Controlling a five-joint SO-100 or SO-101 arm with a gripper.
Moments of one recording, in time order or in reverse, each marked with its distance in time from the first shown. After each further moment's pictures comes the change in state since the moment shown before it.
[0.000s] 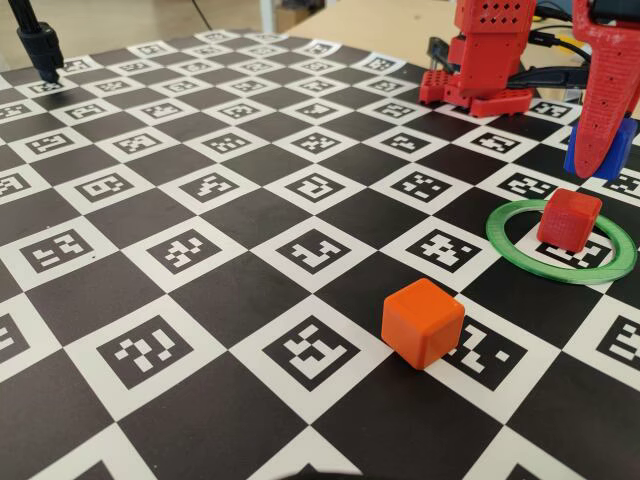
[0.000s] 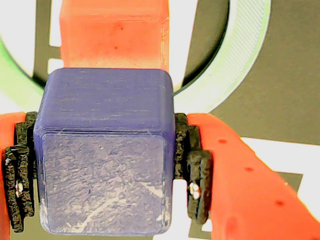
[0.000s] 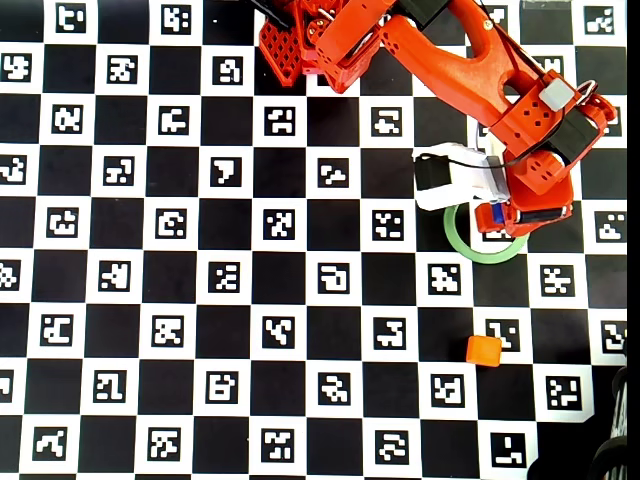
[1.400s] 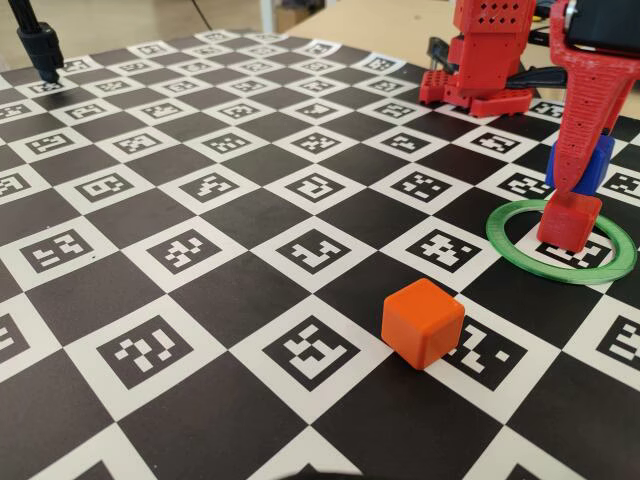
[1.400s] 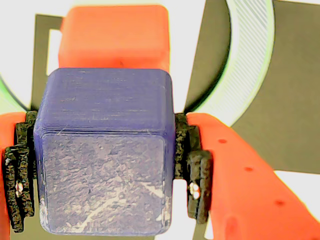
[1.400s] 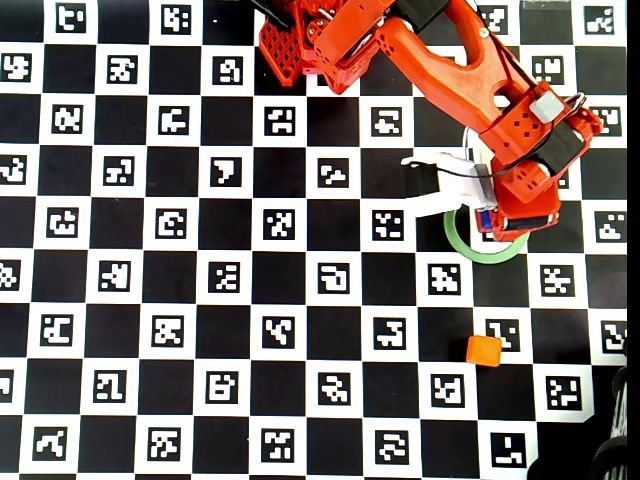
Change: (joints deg) arm 0.1 0.0 3.3 -2.4 -0.7
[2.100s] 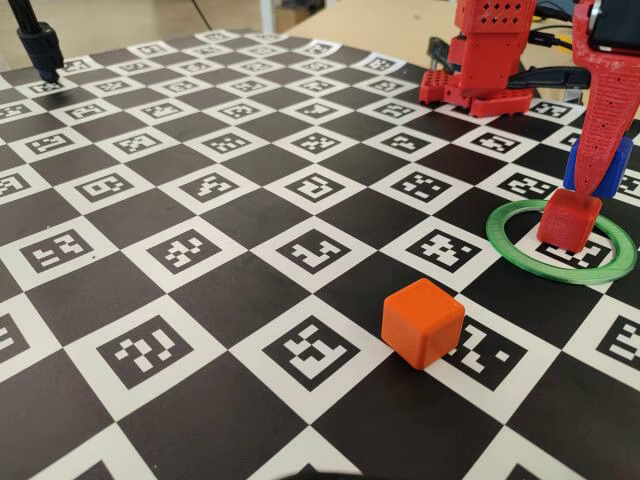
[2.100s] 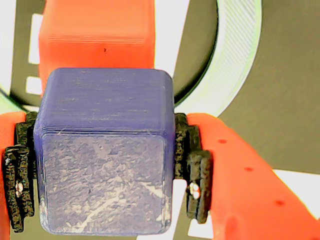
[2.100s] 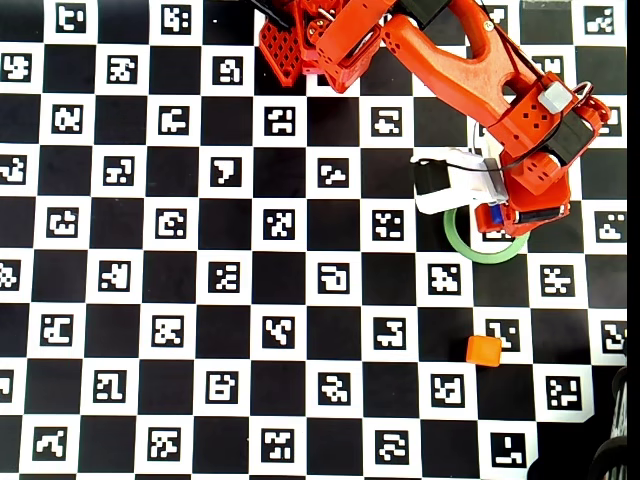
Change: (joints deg) arm -0.7 0.0 1.1 -1.1 -0.8
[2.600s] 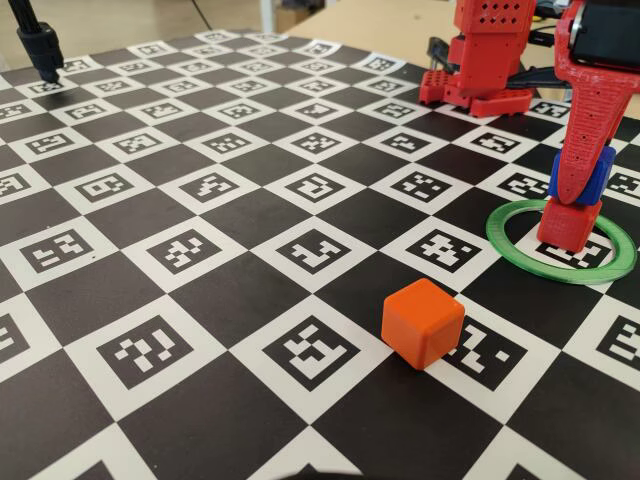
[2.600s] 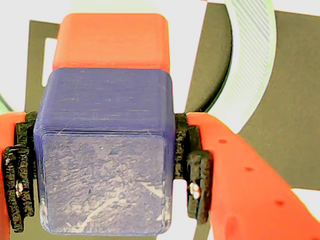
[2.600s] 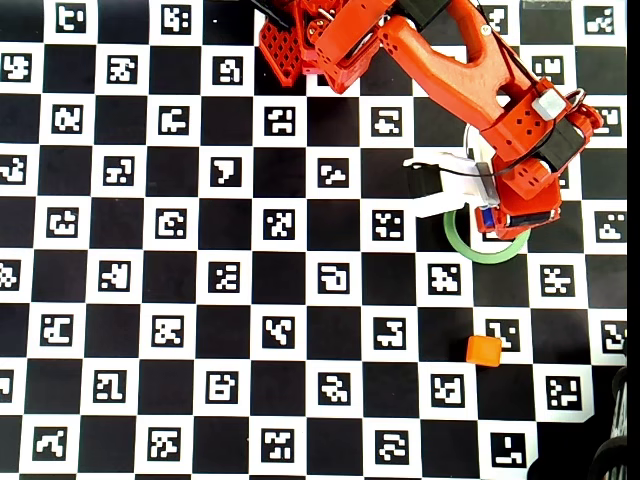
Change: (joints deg) arm 1.3 0.0 1.8 -2.0 -0.2
